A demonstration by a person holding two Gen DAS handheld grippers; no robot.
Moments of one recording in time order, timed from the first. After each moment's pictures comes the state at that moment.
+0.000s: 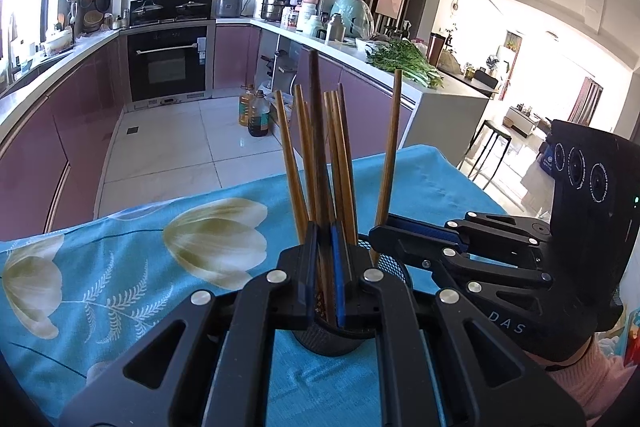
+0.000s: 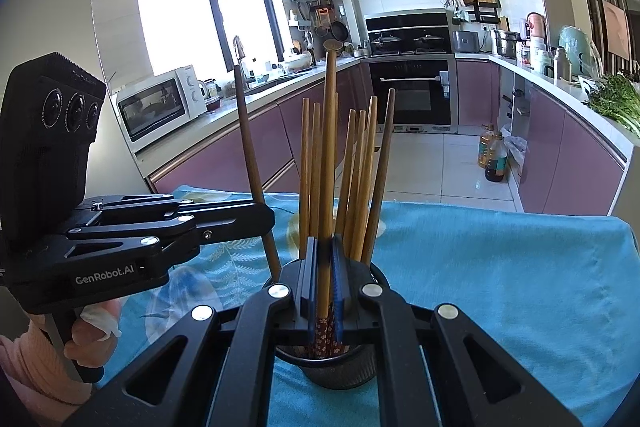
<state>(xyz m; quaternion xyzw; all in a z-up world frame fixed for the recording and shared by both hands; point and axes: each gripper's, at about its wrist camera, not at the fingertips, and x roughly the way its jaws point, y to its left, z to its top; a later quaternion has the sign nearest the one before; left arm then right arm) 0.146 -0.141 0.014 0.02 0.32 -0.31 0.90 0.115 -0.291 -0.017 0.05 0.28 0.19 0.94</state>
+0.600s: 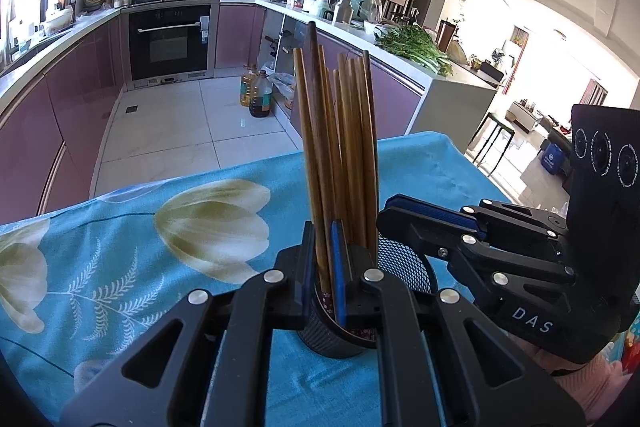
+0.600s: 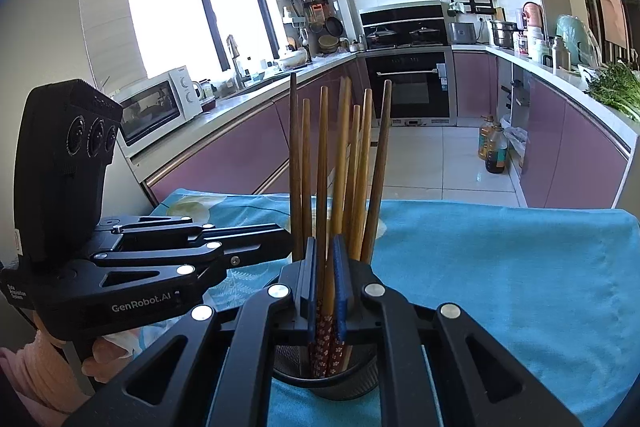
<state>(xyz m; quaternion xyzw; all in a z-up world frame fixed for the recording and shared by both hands) 0.170 -0.147 -0.012 0.01 0.36 -0.31 0.88 0.127 -0.291 -0.022 0.07 0.29 0.19 0.94</state>
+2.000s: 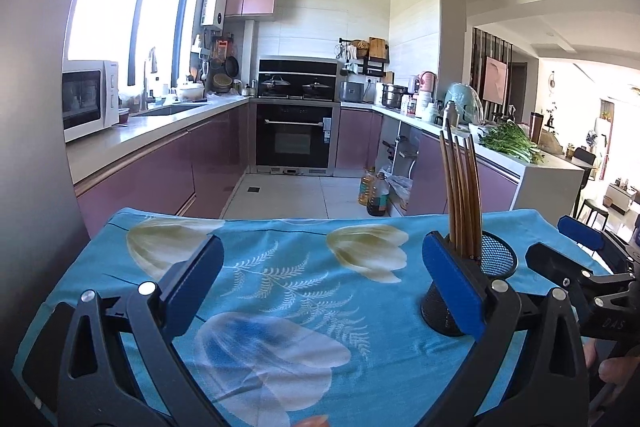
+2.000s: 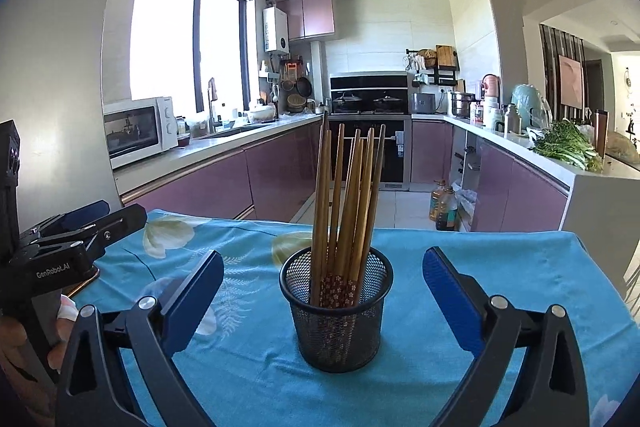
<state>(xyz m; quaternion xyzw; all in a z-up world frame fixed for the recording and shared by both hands) 0.042 -0.029 -0.004 -0.02 0.16 -0.09 0.98 0.034 -0.266 -0.028 0.01 0.16 0.09 0.98</state>
